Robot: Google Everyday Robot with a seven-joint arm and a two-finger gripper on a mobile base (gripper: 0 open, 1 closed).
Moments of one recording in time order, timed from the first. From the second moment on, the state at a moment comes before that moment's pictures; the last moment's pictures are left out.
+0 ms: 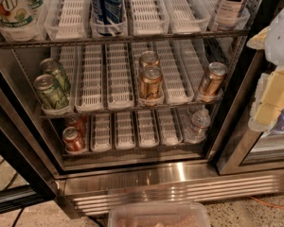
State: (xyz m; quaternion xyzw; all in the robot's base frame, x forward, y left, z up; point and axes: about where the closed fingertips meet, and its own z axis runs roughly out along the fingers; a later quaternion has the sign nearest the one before) arm 0.438 -0.217 0.976 -0.60 0.78 -0.03 0.16
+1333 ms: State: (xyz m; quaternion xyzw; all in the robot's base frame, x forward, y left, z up) arm 0.432 -0.202 0.951 -0.49 0.82 0.02 0.29
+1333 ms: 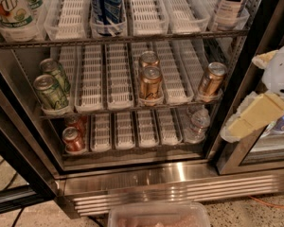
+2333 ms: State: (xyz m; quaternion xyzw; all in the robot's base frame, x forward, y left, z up) arm 0.468 -0.209 0.975 -0.36 0.82 0.04 0.44
